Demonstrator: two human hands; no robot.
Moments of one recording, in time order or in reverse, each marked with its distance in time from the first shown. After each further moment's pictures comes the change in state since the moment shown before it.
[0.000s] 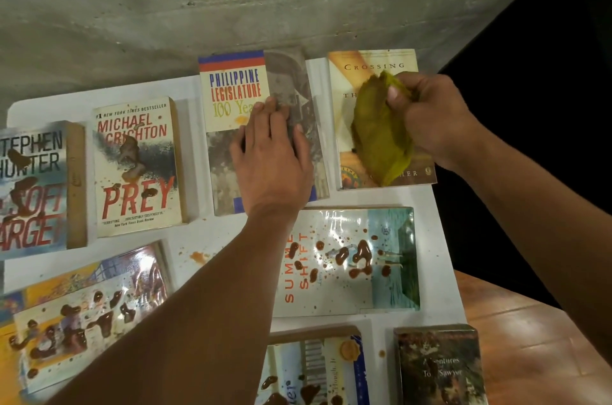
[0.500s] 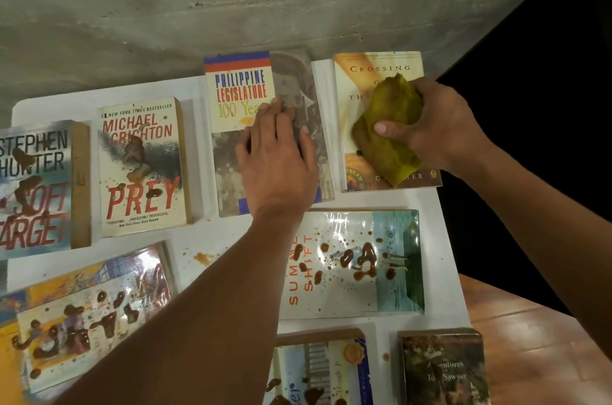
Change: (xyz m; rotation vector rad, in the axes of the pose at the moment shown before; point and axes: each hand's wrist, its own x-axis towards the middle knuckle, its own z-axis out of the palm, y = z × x) left_hand 0.000 0.001 0.000 -0.015 0.010 -0.002; right_hand -0.004 0.001 -0.002 -0.404 0.055 0.027
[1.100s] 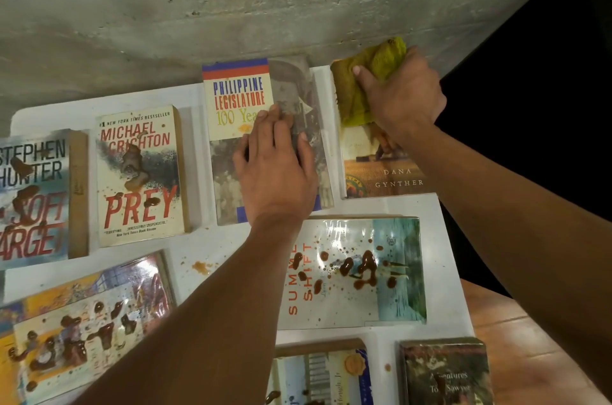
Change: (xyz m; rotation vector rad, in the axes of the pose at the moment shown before) left_hand 0.000 0.000 0.000 -0.001 -0.005 -0.005; right_hand 0.050 -0.037 0.037 -0.104 0.406 0.151
